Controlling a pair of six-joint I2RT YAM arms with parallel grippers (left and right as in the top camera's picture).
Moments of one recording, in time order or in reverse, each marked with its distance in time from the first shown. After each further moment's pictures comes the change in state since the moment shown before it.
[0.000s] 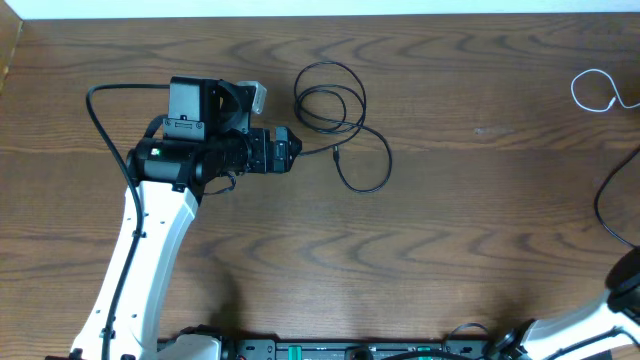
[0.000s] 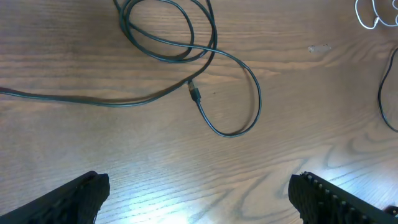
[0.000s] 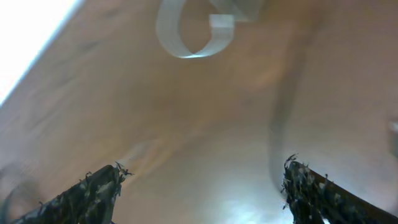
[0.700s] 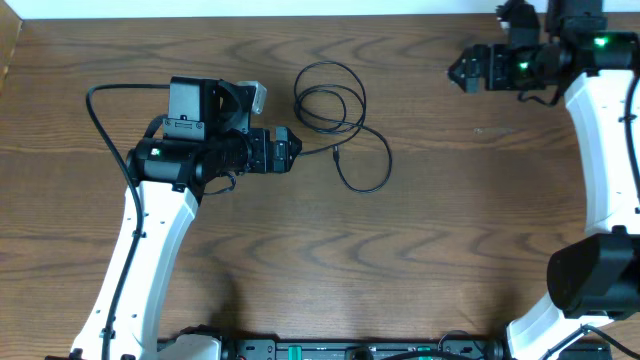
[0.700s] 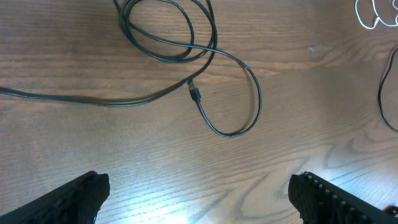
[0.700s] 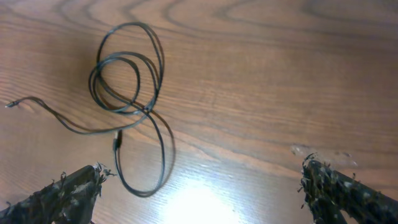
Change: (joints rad) left arm 0.000 0.000 0.000 0.000 0.000 0.000; right arm 0.684 -0.043 0.006 0.034 -0.036 -0.126
